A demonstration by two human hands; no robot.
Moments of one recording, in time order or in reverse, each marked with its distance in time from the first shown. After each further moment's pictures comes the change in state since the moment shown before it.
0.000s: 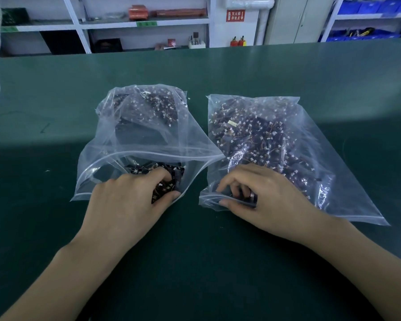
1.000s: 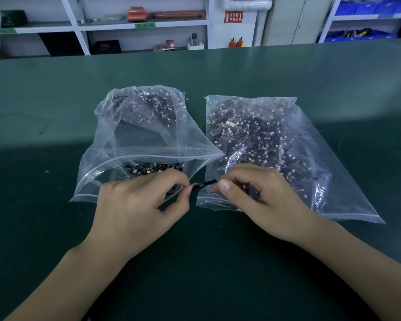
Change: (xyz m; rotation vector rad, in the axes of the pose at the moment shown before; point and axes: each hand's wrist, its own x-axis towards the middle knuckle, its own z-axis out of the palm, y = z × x) left_hand -0.001 0.025 -0.014 -0.258 0.377 0.249; right_hand 0.000 -0.016 0.001 0.325 0.095 0.108
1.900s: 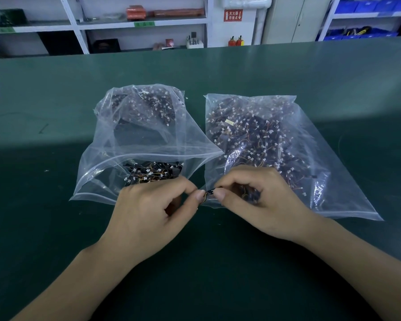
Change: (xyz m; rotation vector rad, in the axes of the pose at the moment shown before) left_hand -0.008 0.006 0.011 -0.266 -0.171 -0.108; right_hand -0.001 0.001 0.003 0.091 -0.003 -0.082
